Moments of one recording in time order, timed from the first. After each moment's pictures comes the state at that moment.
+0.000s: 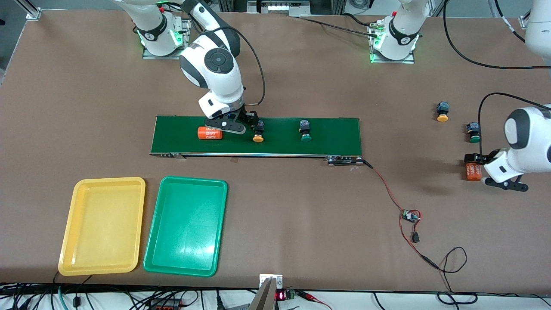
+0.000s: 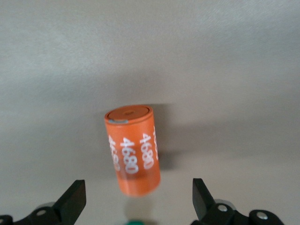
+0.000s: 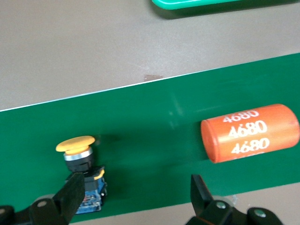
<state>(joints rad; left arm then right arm) 0.47 0.57 -0.14 -1.84 0.32 2.26 0.33 0.27 0.37 0.47 -1.99 -0.28 2.33 1.10</state>
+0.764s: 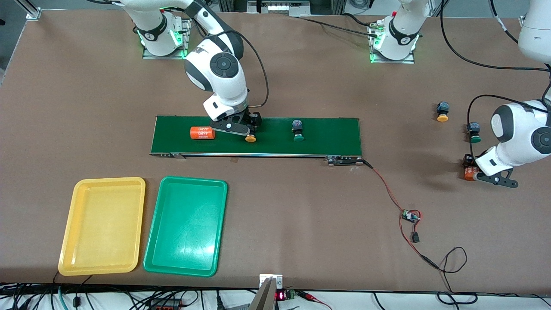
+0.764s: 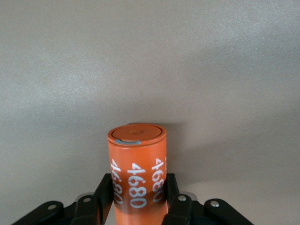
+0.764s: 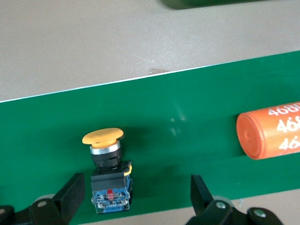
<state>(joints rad) 0.47 0.57 -0.12 -1.93 0.32 2.45 0.38 0.28 0.41 0.47 -1.97 -0.32 2.33 1.11</state>
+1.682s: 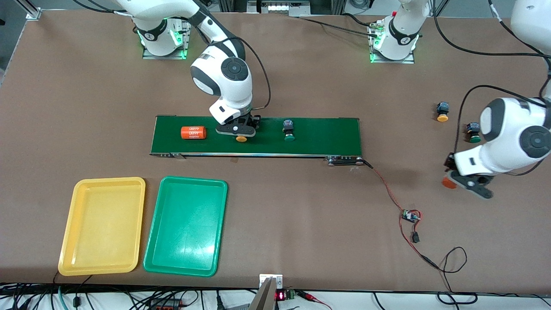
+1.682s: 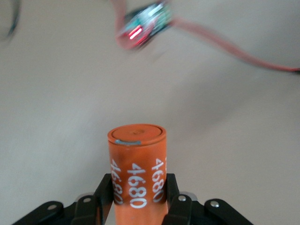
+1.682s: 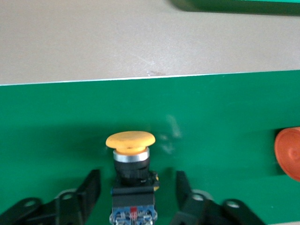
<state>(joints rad) 0.45 0.45 -0.43 -1.83 0.31 2.19 0.61 0.31 0.48 0.45 -1.96 -0.44 2.33 1.11</state>
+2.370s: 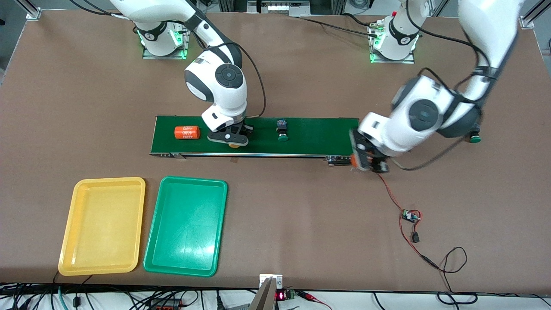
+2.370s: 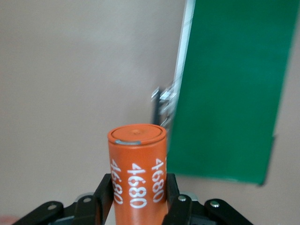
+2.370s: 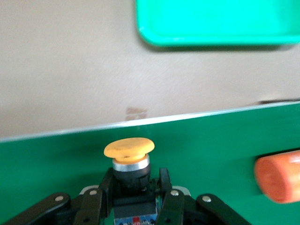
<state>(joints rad) 0.32 0.47 -0.80 -1.86 0.31 2.13 0.84 0.30 0.46 0.40 -1.83 -0.41 2.18 1.05</state>
